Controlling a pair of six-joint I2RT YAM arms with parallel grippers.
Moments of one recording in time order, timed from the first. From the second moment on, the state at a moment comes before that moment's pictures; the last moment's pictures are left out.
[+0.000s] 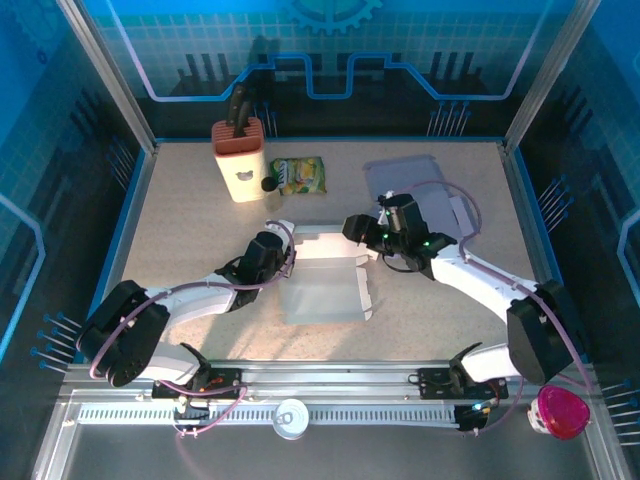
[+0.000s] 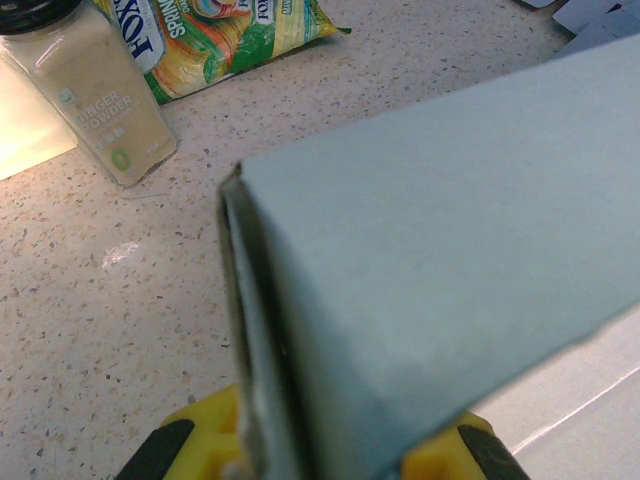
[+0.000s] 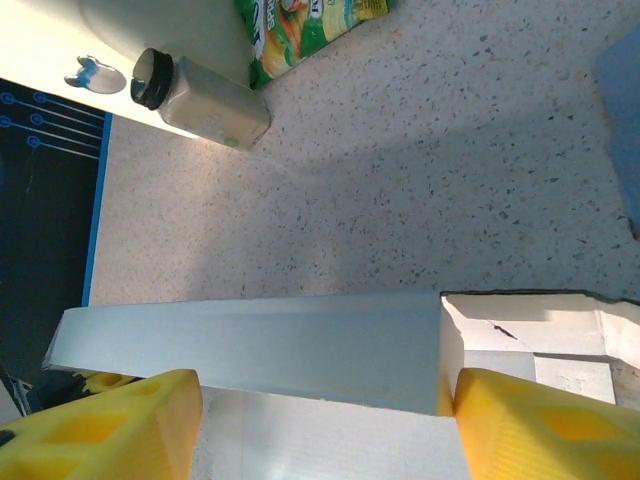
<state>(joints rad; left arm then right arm) -0.59 1.40 0.55 0.24 -0.27 -0.14 0.52 1.39 0.85 -0.11 -0.20 0.82</state>
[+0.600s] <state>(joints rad) -0.39 1.30 0.66 0.12 0.08 -0.25 0.22 1.01 0.85 -0.10 -0.53 0.64</state>
